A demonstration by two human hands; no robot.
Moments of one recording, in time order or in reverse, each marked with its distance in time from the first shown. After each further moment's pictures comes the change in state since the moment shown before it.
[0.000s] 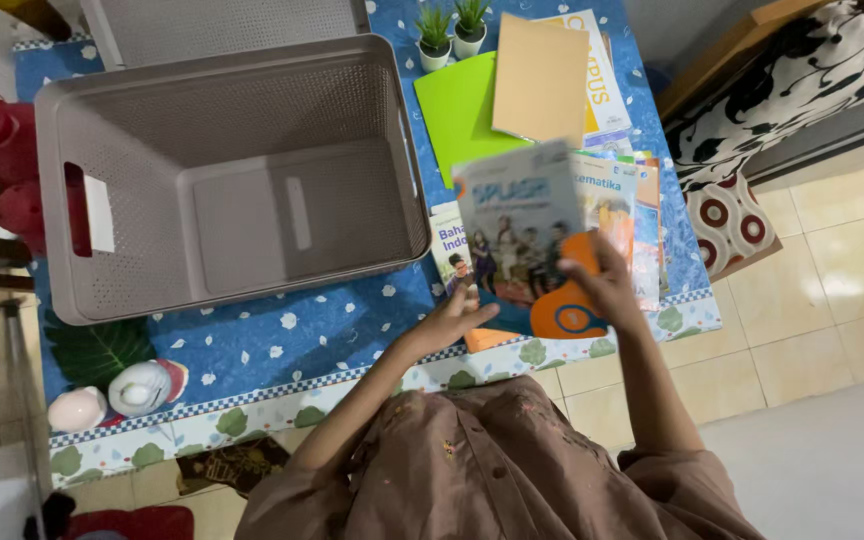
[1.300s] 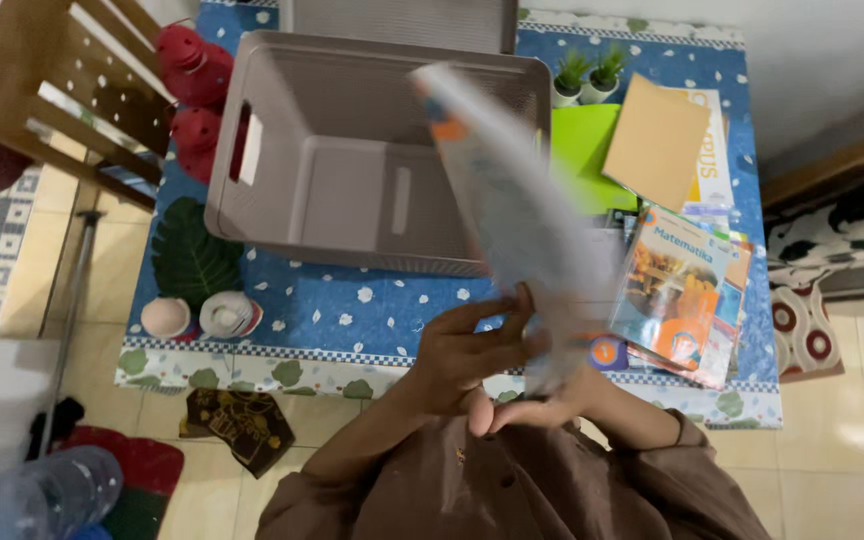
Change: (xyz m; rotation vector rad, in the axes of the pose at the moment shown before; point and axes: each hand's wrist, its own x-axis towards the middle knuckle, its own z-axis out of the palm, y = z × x) left_hand -0.221 0.143 -0.007 0.585 0.746 1.119; right_hand -0.011 -0.180 0.175 -0.176 -0.670 -0.739
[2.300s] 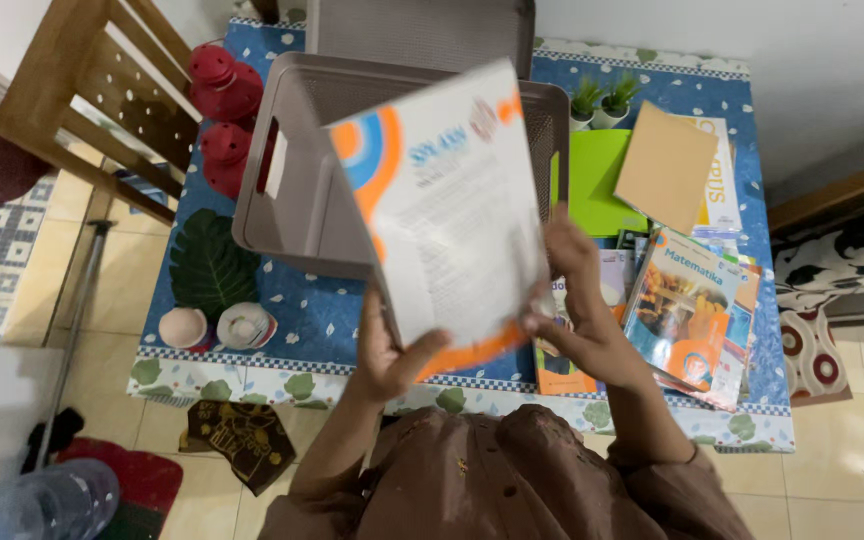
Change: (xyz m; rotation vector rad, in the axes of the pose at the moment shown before) left_hand -0.027 -0.030 -0.056 -0.515 0.304 -0.217; right_hand 0.057 0.001 -0.026 0.210 0.156 0.314
